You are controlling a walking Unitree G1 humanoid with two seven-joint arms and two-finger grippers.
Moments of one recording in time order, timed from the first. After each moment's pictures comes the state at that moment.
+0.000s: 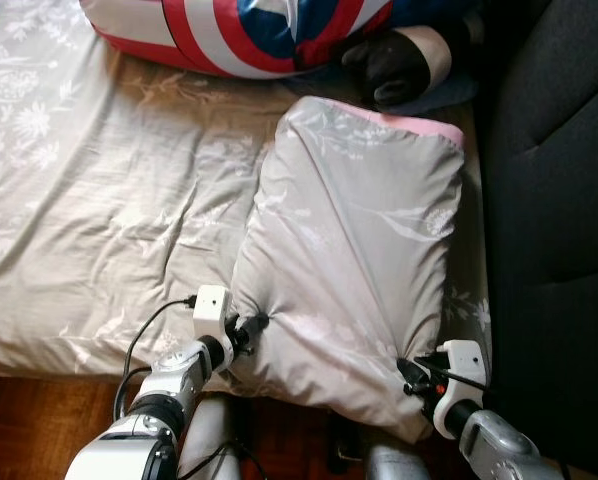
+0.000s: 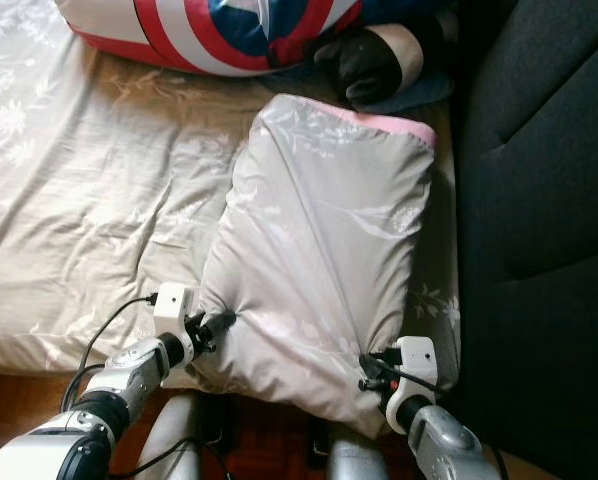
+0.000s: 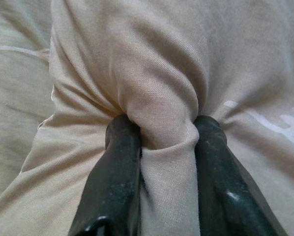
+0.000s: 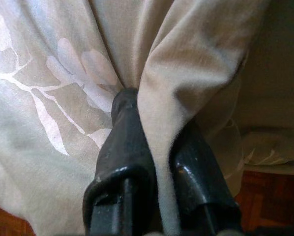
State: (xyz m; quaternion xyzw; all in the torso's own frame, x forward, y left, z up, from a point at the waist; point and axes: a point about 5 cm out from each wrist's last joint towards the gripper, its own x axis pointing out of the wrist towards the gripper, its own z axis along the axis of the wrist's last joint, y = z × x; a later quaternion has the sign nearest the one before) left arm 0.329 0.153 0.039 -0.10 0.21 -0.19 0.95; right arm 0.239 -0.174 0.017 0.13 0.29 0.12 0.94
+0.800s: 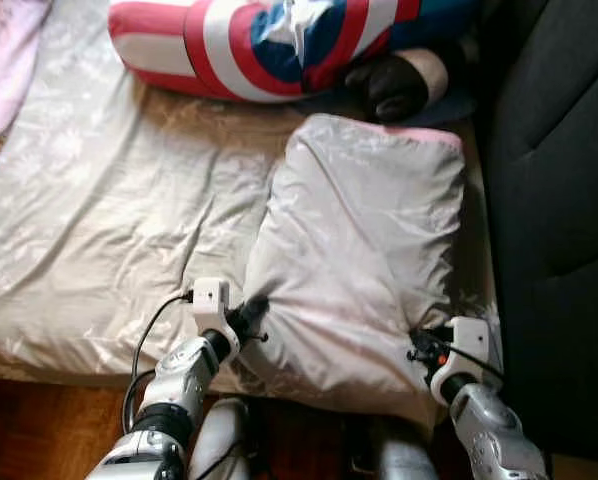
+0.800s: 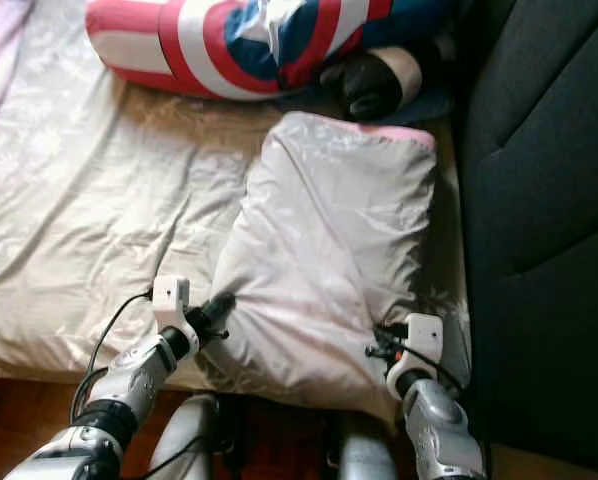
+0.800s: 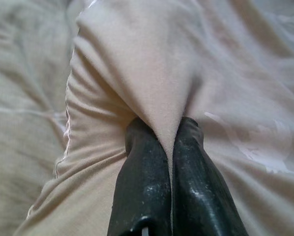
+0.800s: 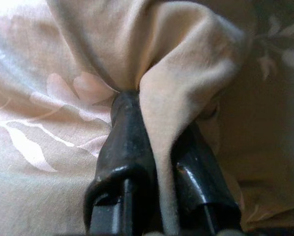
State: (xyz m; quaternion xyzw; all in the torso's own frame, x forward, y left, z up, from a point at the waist) left arm 0.331 0.146 0.062 -0.16 0.12 -0.19 0.96; right arm 0.279 -0.190 0.028 0.12 0.20 0.01 0.97
